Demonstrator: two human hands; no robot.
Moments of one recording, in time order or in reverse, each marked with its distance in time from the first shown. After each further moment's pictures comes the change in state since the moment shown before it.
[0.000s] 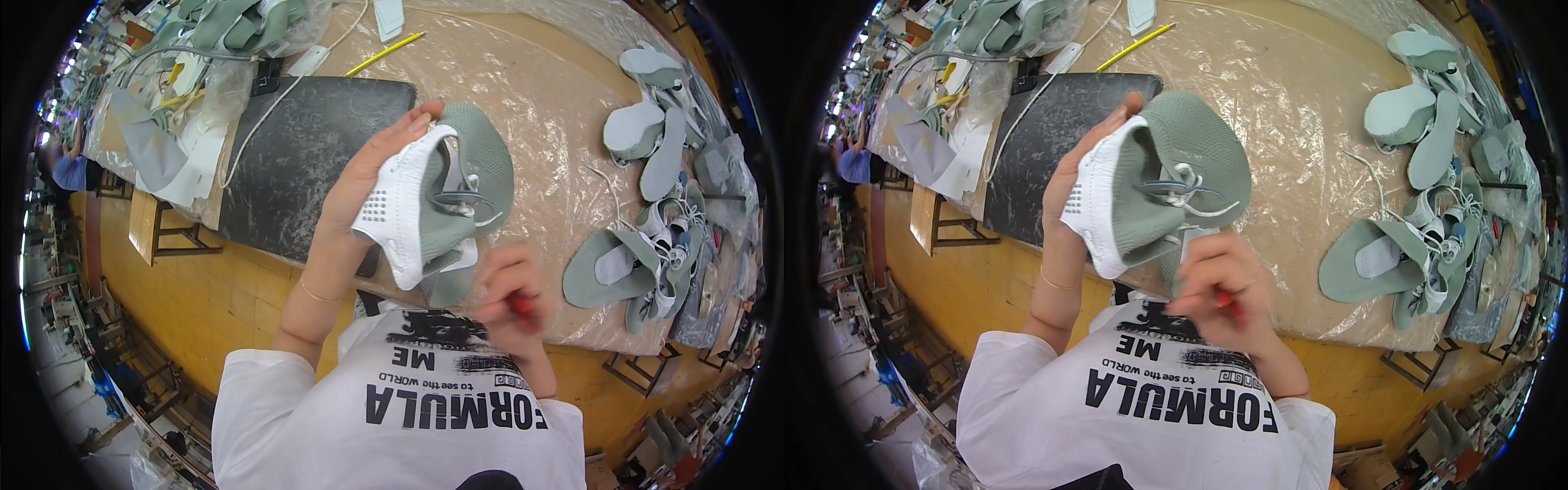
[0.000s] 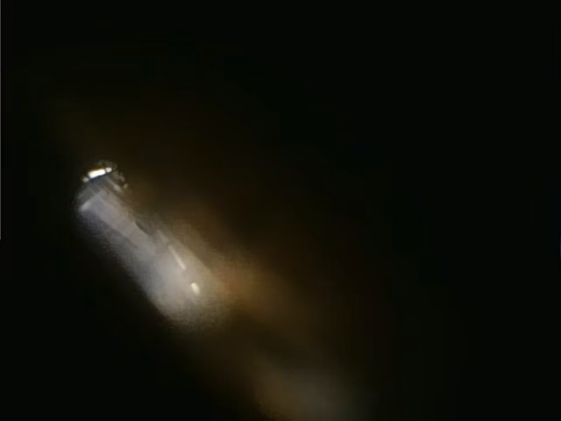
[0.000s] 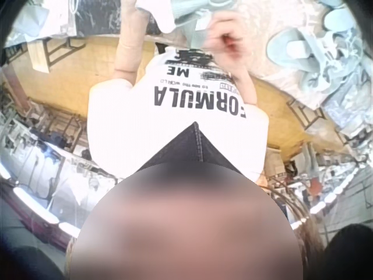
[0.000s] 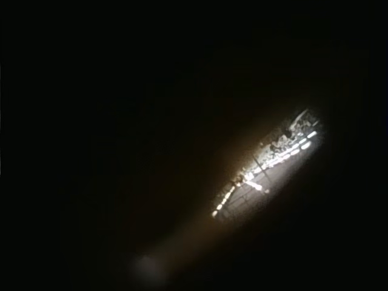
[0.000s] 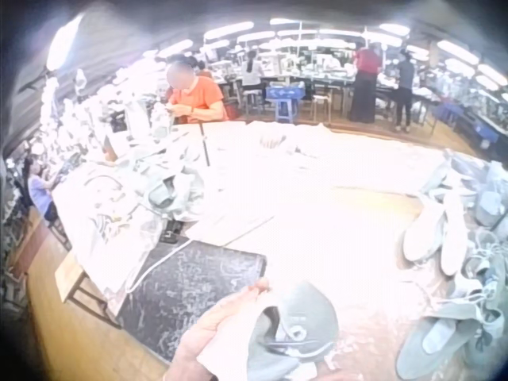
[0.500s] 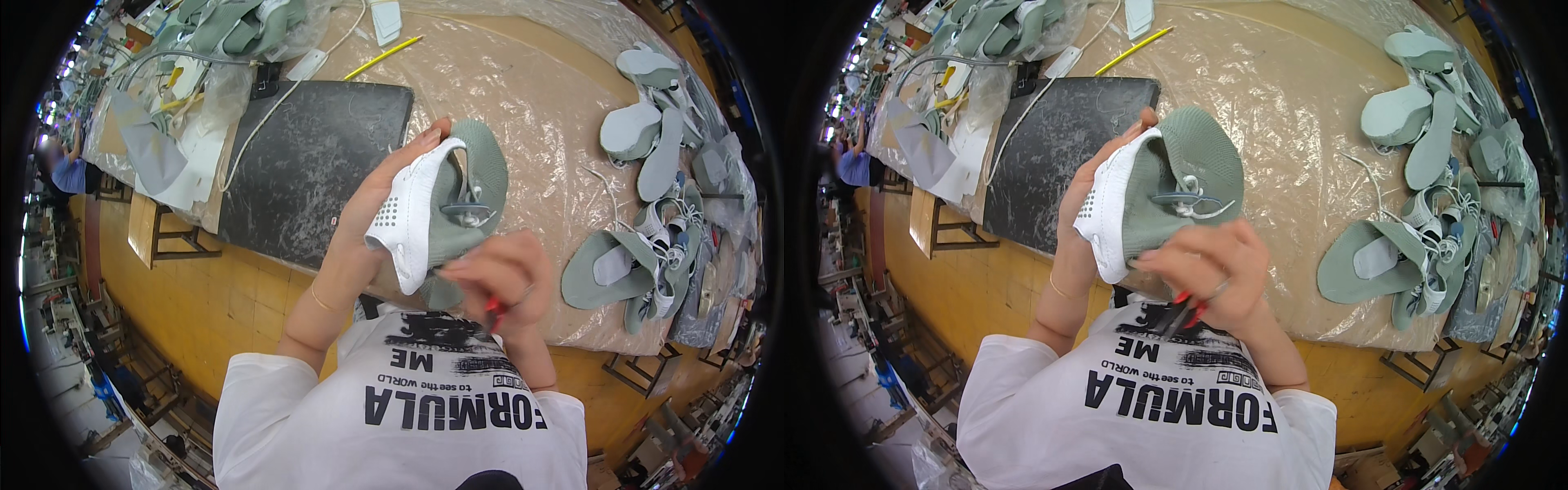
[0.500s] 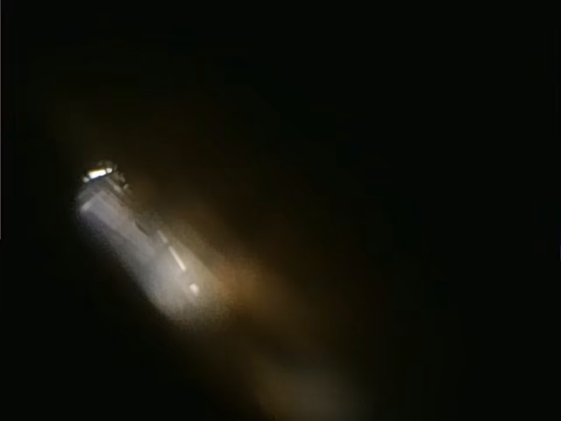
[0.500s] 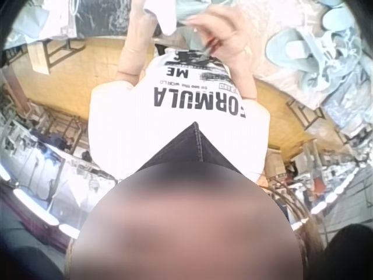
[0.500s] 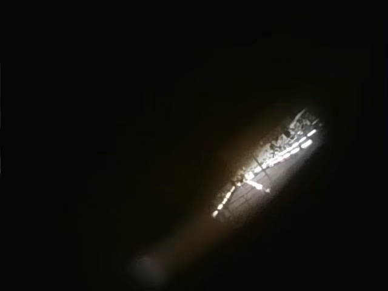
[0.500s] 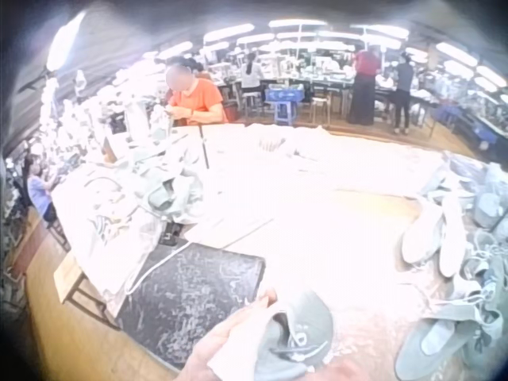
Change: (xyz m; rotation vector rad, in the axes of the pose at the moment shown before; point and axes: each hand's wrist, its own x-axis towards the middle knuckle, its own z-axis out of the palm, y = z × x) left_hand -0.006 -0.015 0.003 -0.187 0.109 -0.109; right_hand 0.022 0.005 0.005 -0.530 -0.010 -0.402
